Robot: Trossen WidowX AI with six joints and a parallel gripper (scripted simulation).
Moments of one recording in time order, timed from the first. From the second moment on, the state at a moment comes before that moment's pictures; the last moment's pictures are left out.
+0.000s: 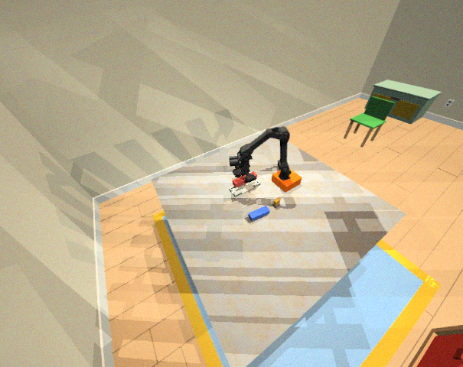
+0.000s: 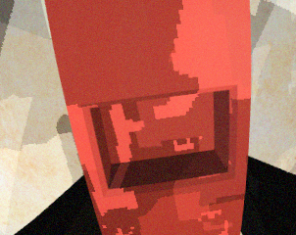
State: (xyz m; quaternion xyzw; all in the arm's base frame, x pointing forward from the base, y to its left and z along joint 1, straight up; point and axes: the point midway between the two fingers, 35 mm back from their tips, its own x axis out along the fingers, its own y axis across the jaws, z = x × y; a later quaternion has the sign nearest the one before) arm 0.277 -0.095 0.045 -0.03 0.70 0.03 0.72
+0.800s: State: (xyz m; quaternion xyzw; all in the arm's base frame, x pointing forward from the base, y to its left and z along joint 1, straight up) arm 0.278 -0.096 0.032 -0.03 0.70 0.03 0.72
